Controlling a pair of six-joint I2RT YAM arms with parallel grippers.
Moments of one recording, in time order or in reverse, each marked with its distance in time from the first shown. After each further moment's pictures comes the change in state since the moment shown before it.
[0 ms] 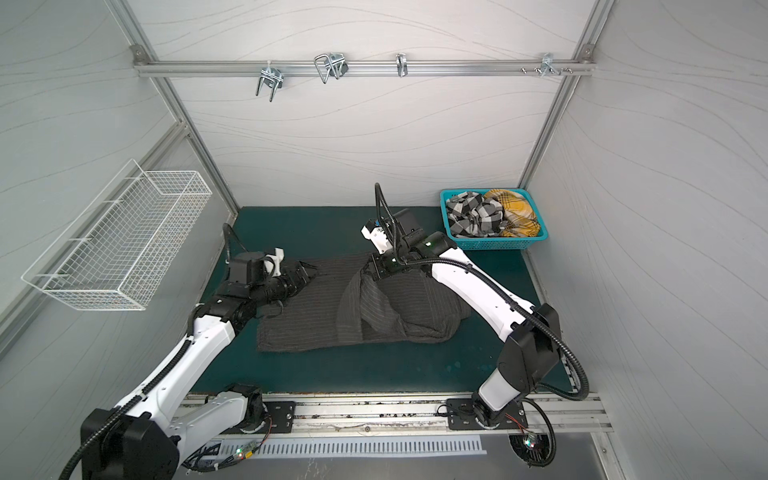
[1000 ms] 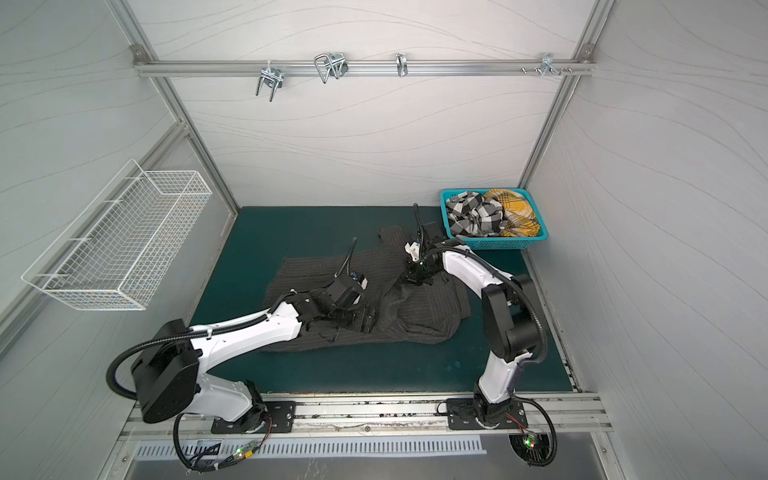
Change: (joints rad) left arm -0.629 0.451 0.175 -0.083 -0.475 0.251; right arm -0.279 0.190 -0.203 0.055 -0.036 0.143
